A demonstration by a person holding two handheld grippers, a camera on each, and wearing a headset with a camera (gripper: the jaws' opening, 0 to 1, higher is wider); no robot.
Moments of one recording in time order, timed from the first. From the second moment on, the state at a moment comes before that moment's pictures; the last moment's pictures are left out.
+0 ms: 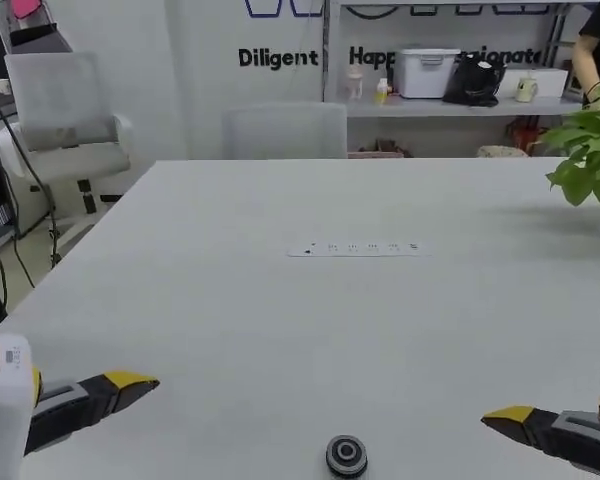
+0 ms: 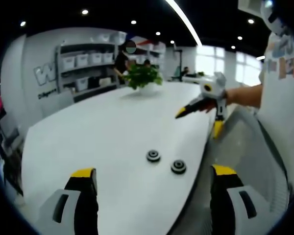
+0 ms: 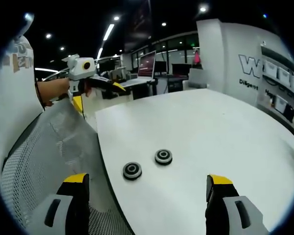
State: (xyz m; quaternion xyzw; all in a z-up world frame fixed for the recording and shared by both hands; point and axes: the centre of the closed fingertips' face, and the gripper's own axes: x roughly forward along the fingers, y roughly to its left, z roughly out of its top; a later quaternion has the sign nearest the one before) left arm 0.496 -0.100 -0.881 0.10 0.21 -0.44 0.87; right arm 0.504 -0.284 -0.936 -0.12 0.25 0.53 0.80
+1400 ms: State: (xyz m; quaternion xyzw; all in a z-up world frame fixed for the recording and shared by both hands) left arm 0.517 -0.164 -0.916 0.15 0.23 -0.53 0.80; right arm 0.512 -0.237 -0.966 -0.16 0.24 0.61 0.74
